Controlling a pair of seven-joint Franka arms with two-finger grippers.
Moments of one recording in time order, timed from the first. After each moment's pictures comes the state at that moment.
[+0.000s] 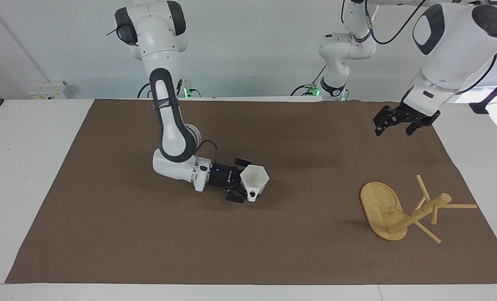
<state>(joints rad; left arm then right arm) -0.22 0.11 -0.03 -1.51 -0.02 1.60 -0.17 0.40 0.55 -0.01 -1.78 1.88 2.15 -2.28</state>
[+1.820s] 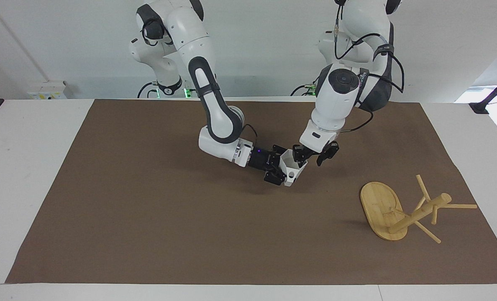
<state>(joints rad) -0.49 0.21 -0.03 -1.76 -0.02 2.03 -0.54 0.60 0.54 -0.02 -1.78 2.13 2.32 -2.53</state>
